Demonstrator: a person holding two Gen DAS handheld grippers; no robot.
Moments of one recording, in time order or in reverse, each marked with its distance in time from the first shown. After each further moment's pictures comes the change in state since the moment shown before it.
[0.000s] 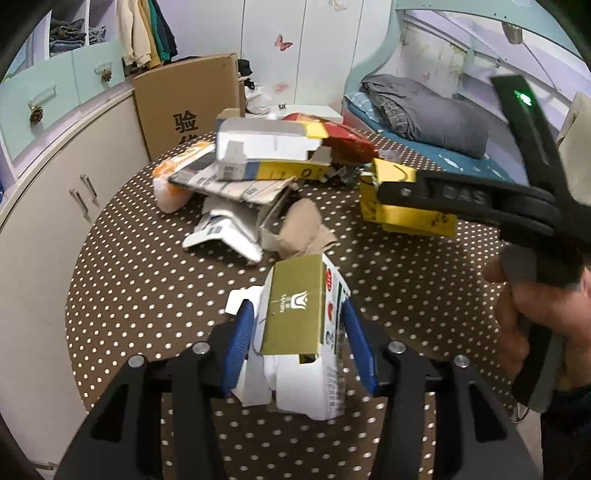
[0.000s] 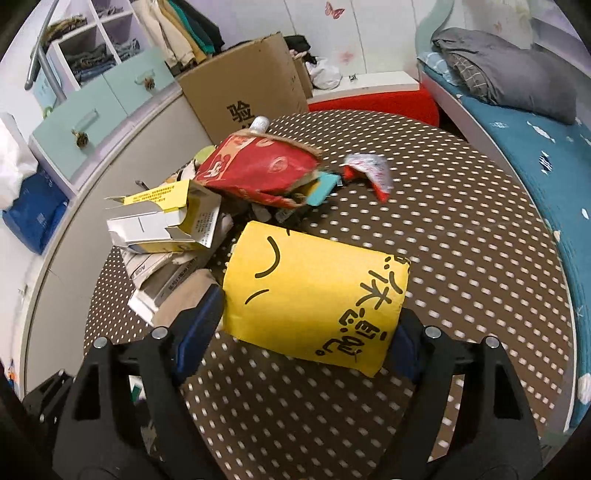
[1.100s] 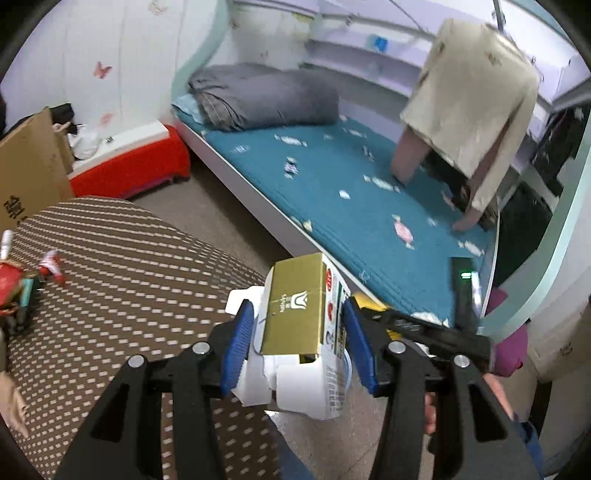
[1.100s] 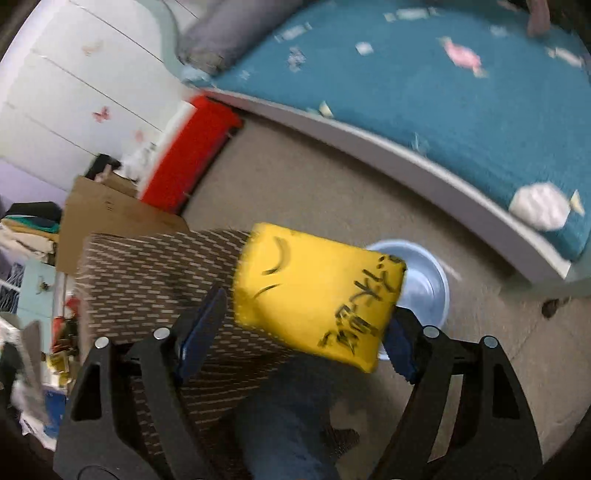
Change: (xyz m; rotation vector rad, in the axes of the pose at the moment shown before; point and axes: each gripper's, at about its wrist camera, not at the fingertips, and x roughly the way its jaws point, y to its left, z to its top) left arm 0.058 -0.324 0.070 0.342 0.050 -0.421; right arm -0.075 -0.377 -0.136 0.824 -0.025 -0.204
